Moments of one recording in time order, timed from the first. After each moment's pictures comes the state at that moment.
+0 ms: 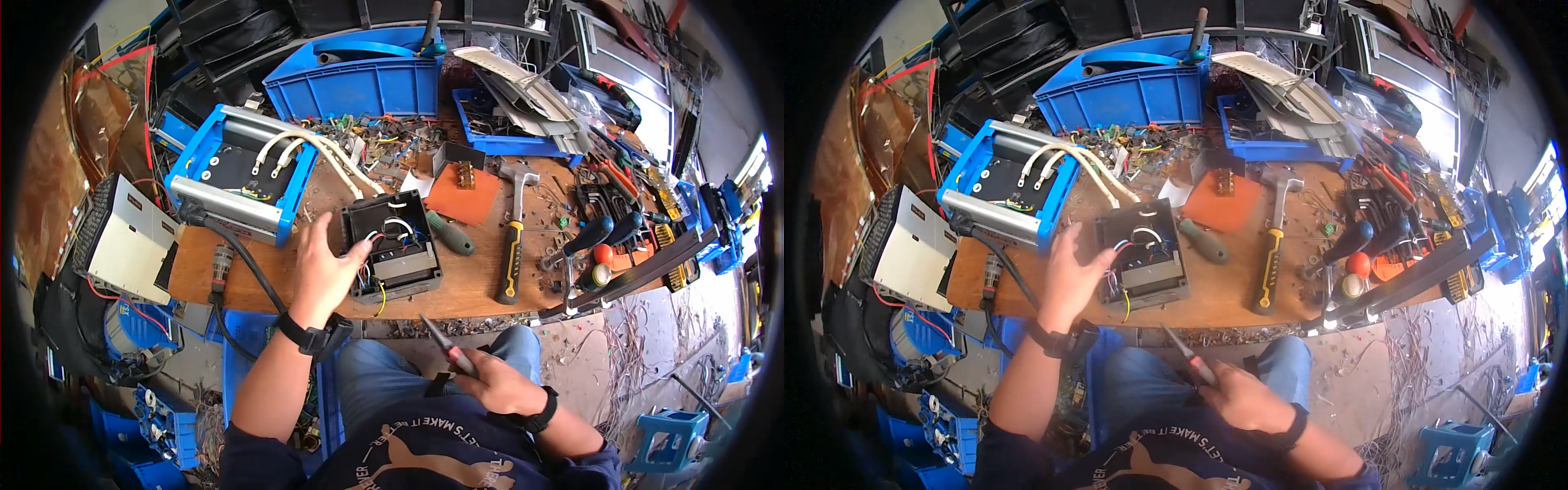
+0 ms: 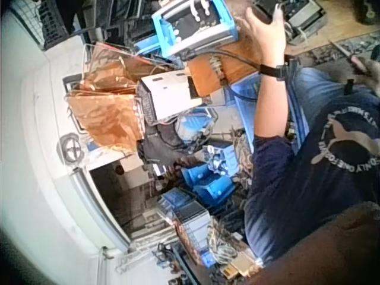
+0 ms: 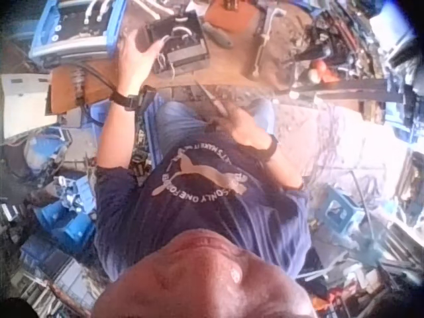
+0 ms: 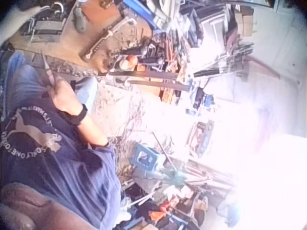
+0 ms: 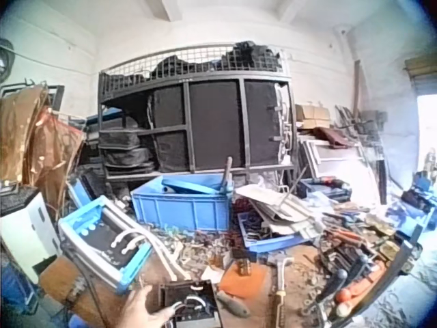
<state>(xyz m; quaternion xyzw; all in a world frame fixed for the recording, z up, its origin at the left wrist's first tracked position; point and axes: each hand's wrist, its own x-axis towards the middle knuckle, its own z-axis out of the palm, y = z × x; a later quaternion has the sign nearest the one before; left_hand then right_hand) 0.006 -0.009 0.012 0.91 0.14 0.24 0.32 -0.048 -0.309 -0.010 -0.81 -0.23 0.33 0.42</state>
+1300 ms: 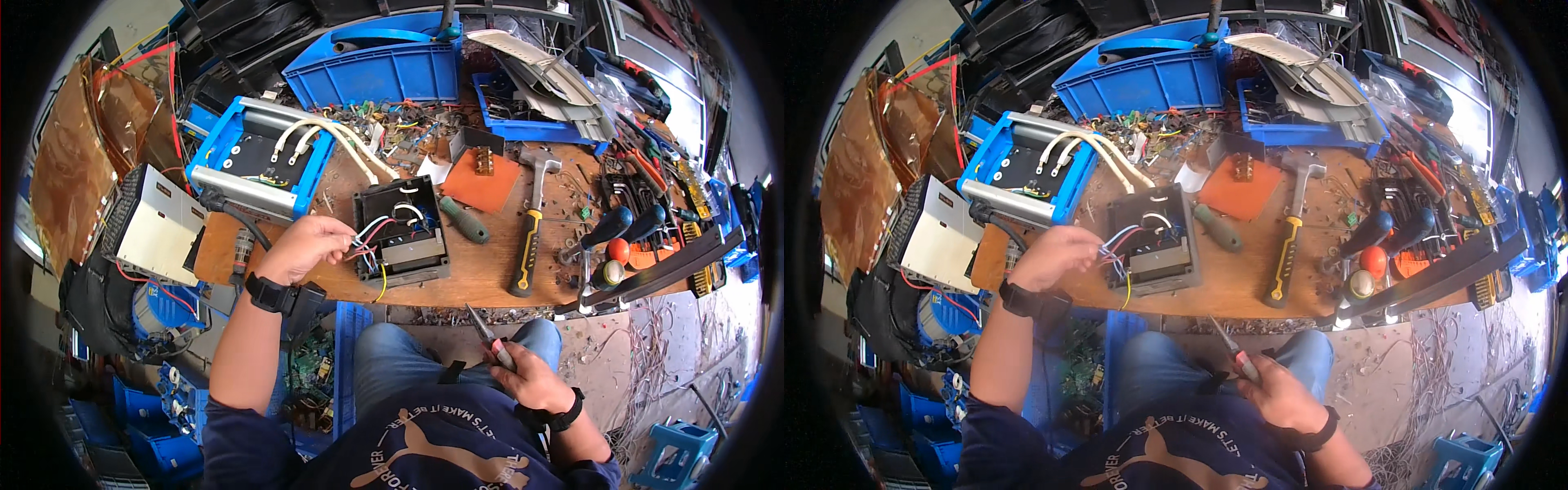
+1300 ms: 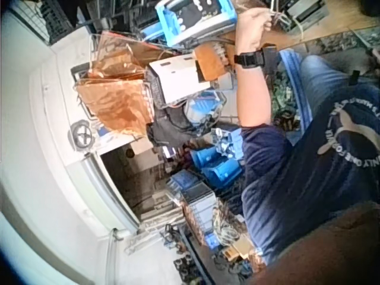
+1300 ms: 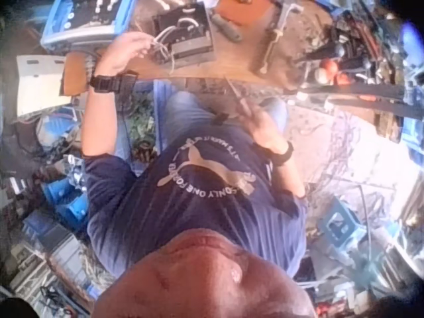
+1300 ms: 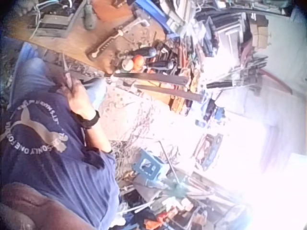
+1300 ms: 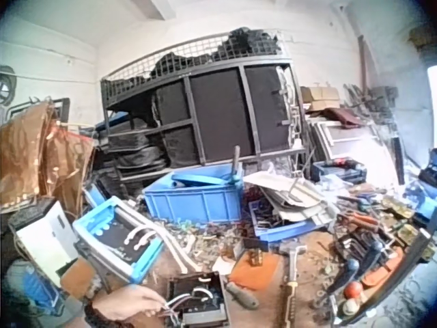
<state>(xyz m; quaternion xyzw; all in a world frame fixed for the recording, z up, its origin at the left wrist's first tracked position) 0.009 0.036 0.053 0.82 0.10 -0.11 0.56 -0.041 -0.361 -0.028 -0.80 -0.20 0.32 0.47</state>
